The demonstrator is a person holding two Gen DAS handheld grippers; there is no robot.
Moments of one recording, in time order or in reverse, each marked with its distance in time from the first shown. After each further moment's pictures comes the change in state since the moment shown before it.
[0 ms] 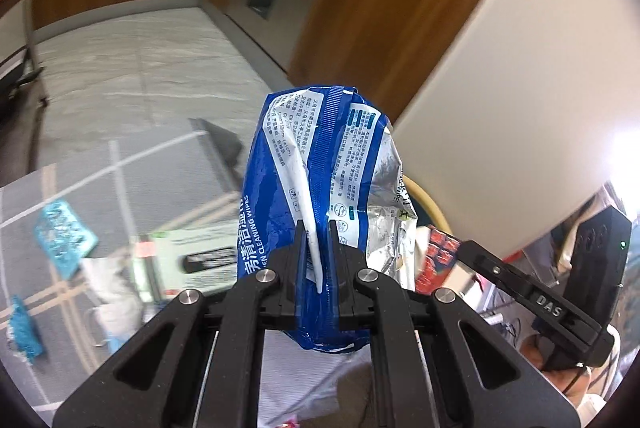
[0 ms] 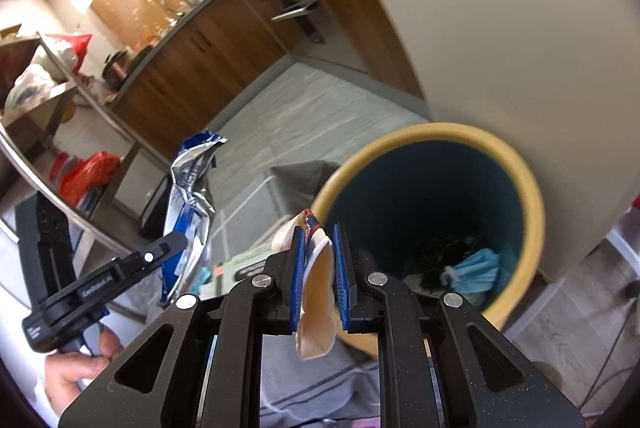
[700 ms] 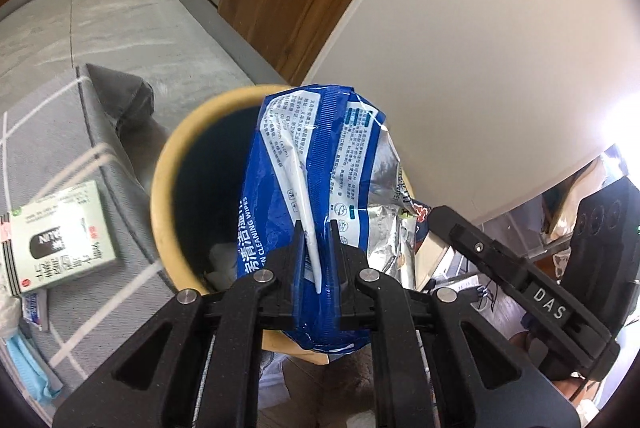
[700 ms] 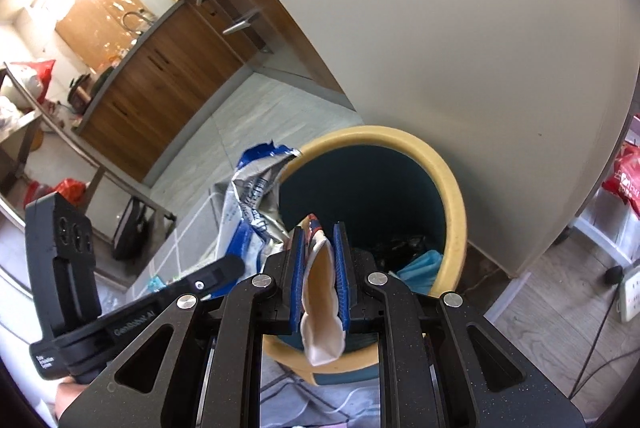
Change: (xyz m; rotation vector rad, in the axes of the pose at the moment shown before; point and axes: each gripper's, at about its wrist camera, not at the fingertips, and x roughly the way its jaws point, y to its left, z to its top) left arm 0.110 -0.067 -0.021 0.039 0.211 -0.119; right arm 0.001 -0.060 0.002 0.086 -0.015 -0.100
